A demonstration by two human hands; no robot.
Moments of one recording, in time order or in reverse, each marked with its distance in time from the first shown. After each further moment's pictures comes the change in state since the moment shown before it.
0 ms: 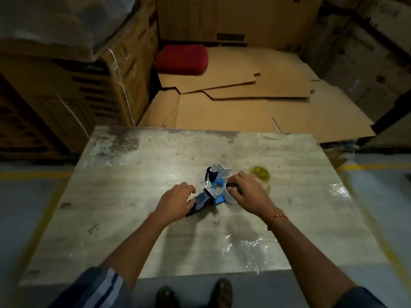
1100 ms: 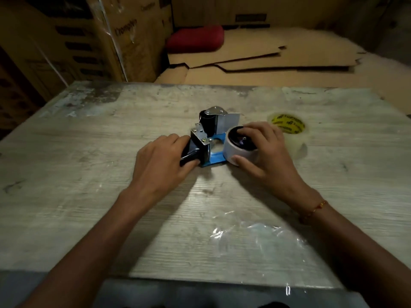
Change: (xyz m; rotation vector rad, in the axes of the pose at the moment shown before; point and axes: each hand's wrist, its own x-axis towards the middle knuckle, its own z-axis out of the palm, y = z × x) left_hand 0.022 0.006 0.116 0.385 0.622 0.056; right_hand 0.005 0.117 0.121 0.048 0.455 -0.373
